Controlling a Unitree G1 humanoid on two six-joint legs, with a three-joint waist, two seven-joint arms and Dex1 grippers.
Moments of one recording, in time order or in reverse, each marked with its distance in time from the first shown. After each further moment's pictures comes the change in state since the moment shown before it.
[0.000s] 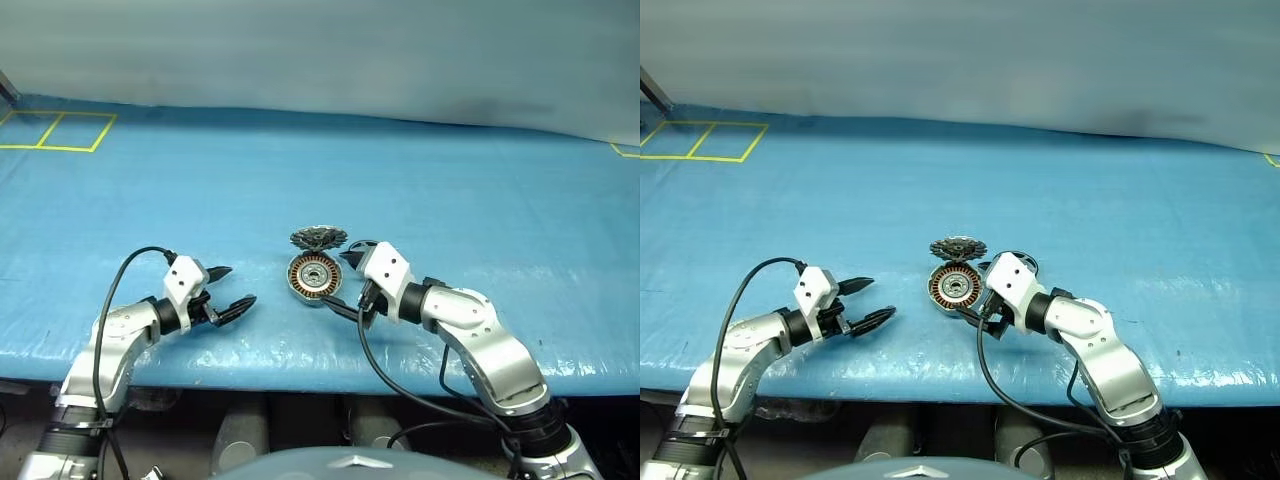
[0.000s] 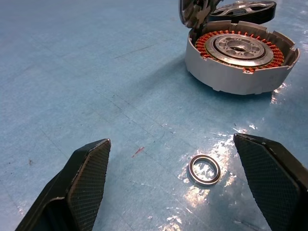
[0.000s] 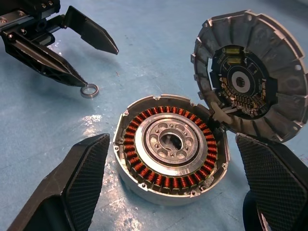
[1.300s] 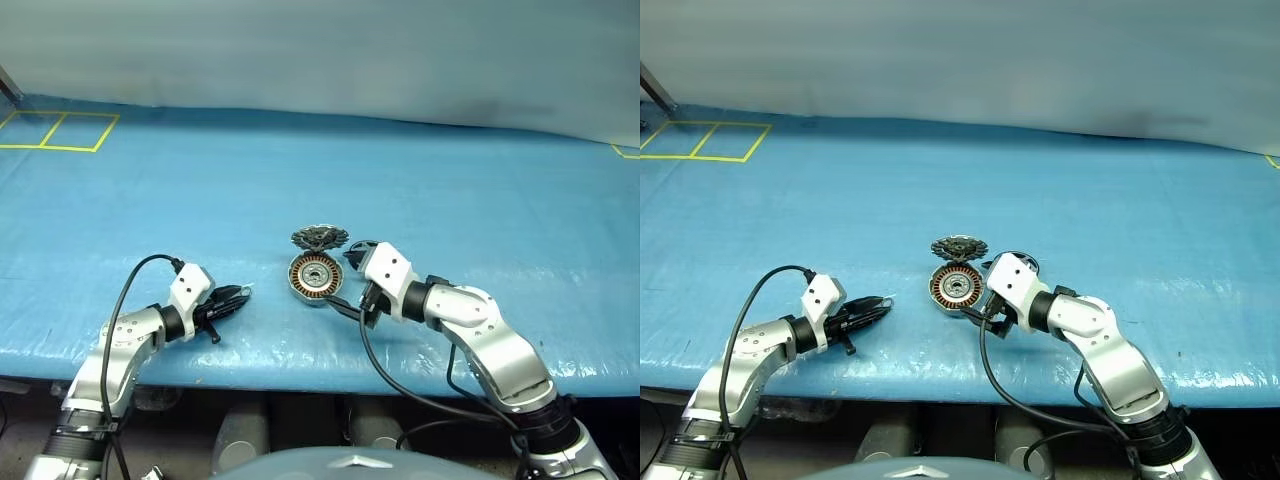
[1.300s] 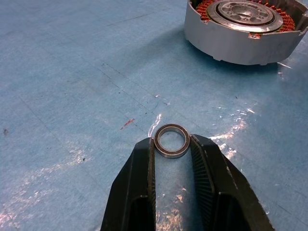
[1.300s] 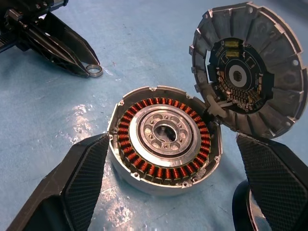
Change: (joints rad) left arm 0.018 -0.015 -0.015 0.003 0.027 0.035 0.011; right arm -0.011 -0.059 0.017 0.000 0.004 -0.003 -0.012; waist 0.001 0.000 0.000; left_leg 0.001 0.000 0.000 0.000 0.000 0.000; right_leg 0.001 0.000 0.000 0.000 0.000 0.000
